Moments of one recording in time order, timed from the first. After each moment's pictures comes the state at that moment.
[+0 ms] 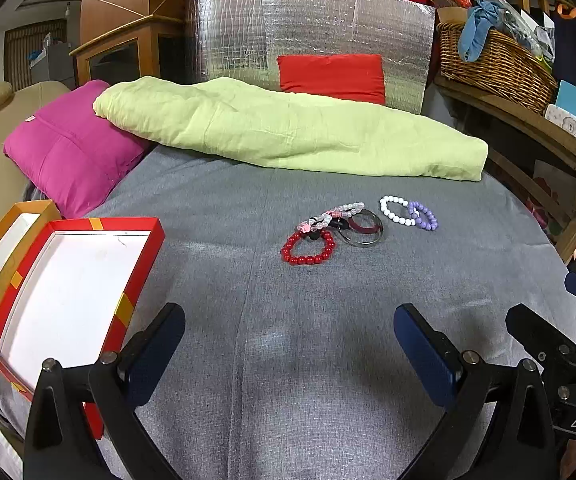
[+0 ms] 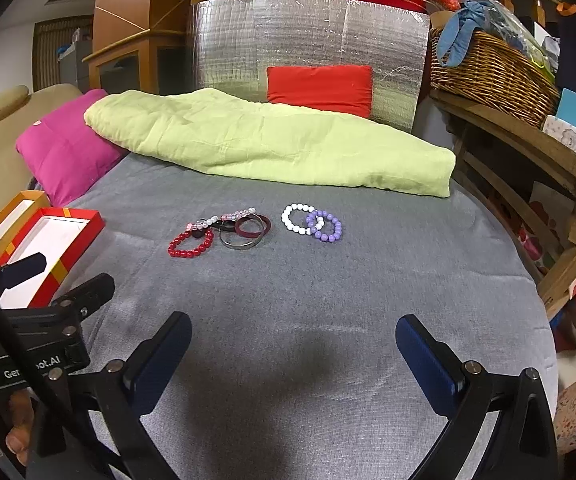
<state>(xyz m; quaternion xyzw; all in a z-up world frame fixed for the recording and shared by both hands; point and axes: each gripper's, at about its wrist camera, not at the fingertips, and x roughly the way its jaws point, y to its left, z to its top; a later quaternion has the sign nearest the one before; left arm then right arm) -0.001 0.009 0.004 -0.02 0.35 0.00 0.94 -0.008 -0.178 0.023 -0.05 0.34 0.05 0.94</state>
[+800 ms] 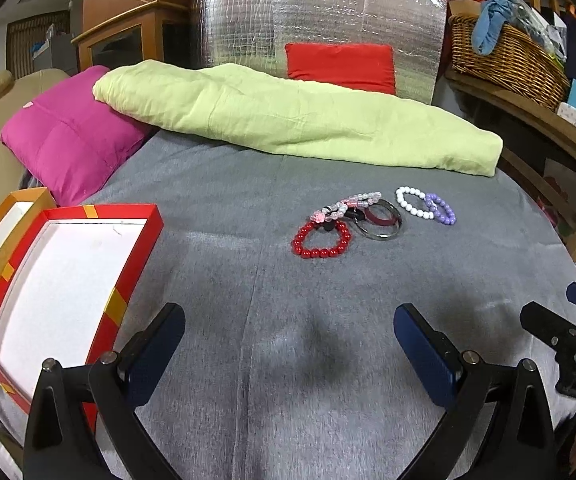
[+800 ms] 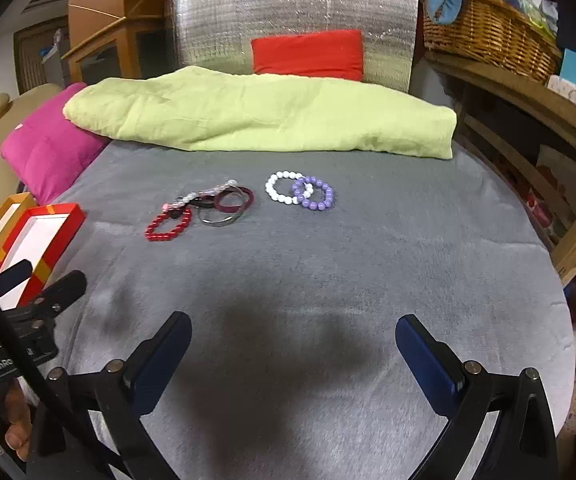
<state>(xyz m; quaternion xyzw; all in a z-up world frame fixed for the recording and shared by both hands) 0.022 0.018 -0.019 -0.03 0.36 0.01 0.93 0.025 -0.201 -0.005 -0.02 0.40 0.04 0.92</state>
